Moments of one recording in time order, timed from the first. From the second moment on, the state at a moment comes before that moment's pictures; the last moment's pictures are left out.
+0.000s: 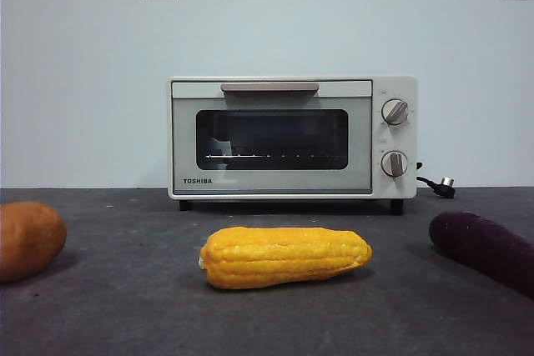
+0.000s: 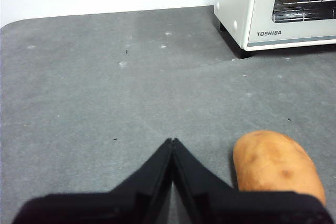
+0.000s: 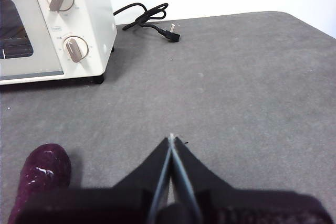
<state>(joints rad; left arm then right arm) 0.01 0.03 0.04 -0.24 0.05 0.04 -0.01 0.01 0.03 -0.19 0.08 0.03</state>
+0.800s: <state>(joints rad) 0.01 0.04 0.09 -0.20 0.12 -0.05 -0.01 0.01 0.05 -0.19 0.04 0.07</state>
